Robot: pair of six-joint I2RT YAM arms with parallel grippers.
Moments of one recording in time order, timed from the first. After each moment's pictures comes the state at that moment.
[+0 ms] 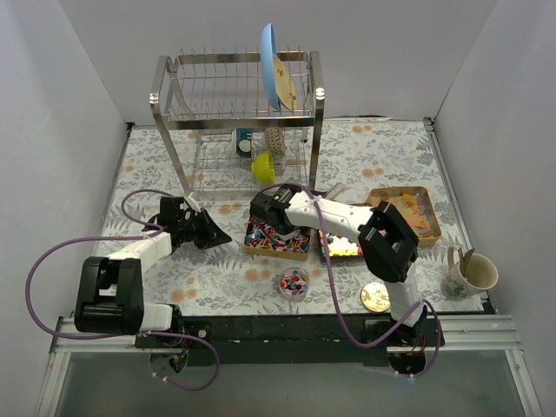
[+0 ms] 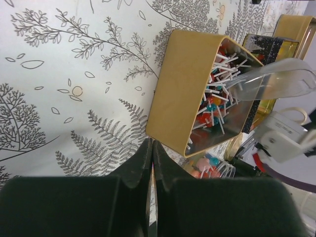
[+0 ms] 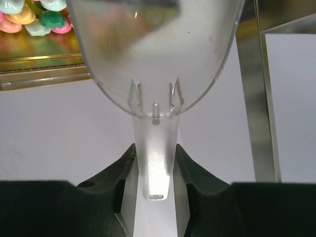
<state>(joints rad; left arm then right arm) -0.06 1.34 0.54 -0.11 0.63 -0.64 1.00 1.98 1.60 -1.30 0.86 -1.14</state>
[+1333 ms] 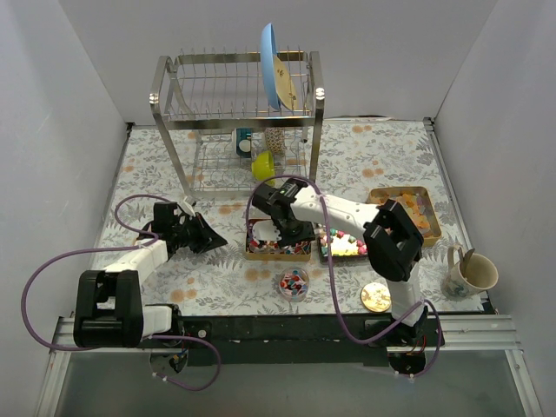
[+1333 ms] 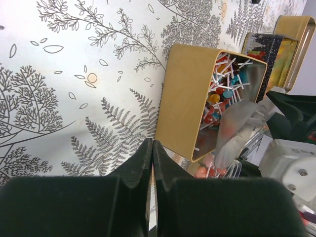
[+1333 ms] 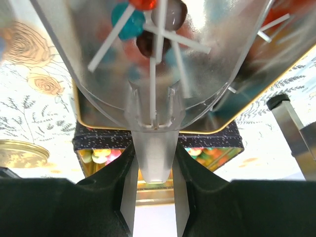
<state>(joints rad) -0.02 1.26 0.48 -0.10 0.65 -0.60 0.97 1.99 1.61 -1.20 0.18 -0.87</state>
